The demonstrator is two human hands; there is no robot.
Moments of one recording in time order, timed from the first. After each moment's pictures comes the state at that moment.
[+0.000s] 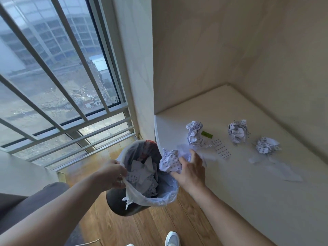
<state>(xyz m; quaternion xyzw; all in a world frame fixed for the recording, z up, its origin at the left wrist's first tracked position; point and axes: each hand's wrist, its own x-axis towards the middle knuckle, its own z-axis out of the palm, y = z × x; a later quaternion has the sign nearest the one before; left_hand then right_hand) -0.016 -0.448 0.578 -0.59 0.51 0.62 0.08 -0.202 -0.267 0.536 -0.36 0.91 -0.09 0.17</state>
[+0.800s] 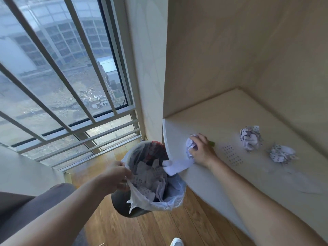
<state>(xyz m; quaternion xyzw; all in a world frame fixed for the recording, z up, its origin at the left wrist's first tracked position) -0.010 -0.463 0.578 -0.57 0.51 0.64 0.06 -0.291 -0.320 0.529 -0.38 0.86 -0.24 0.23</state>
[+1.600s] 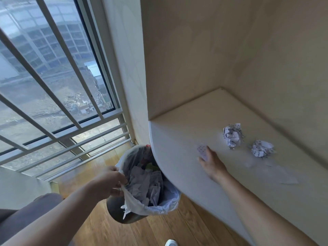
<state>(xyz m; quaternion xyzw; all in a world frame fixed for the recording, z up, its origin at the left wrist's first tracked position) -0.028 -0.450 0.570 -0.57 0.51 0.63 0.08 -0.306 -0.236 0.540 -0.25 0.88 -0.27 0.30</state>
